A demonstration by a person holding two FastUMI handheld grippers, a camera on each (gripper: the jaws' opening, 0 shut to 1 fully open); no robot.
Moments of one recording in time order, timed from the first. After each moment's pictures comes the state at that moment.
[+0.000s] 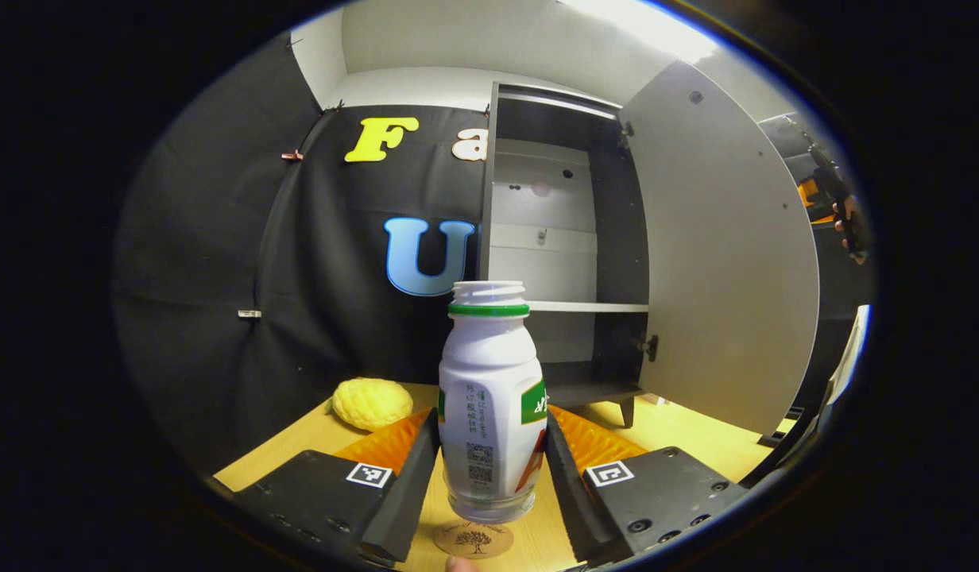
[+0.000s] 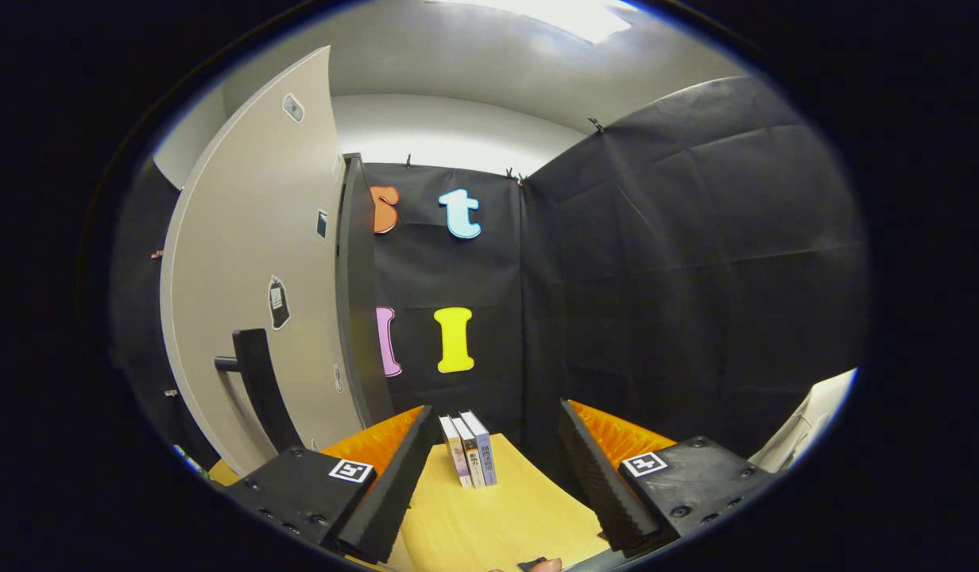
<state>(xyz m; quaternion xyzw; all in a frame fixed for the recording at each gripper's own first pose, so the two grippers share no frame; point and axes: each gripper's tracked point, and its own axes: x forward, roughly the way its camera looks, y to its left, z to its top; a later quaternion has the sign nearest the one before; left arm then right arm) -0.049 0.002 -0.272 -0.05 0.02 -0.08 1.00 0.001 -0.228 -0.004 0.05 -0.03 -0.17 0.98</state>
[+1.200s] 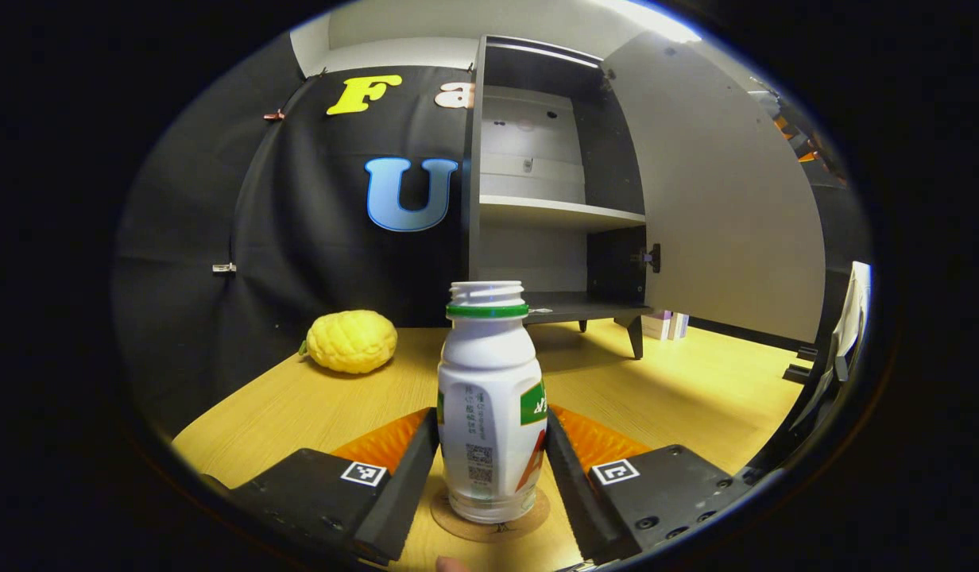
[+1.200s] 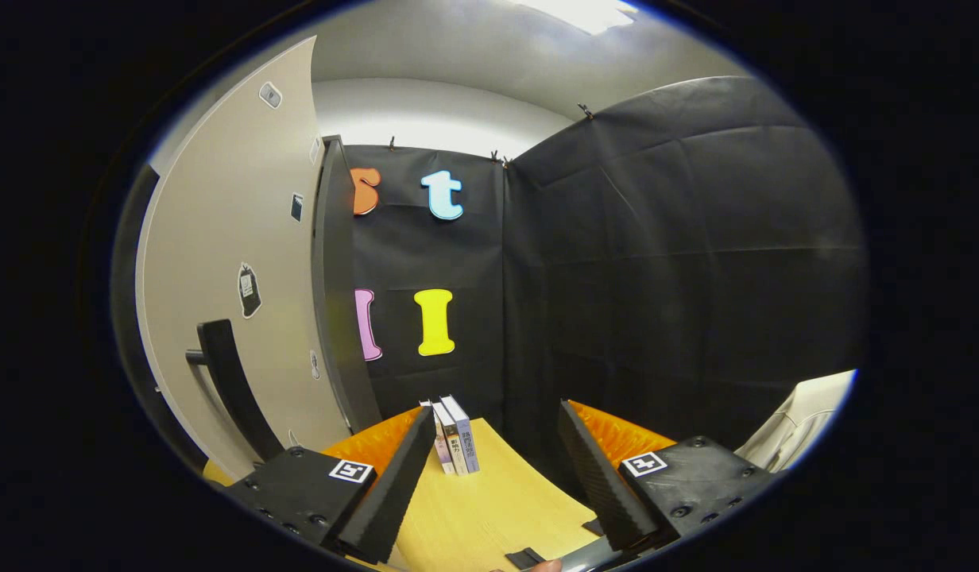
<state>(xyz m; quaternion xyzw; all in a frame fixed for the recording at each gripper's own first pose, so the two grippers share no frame) -0.031 -0.001 -0.400 -0.03 0.09 -0.12 0.99 0.000 -0.242 -0.016 0.04 0.01 -0.20 0.98</state>
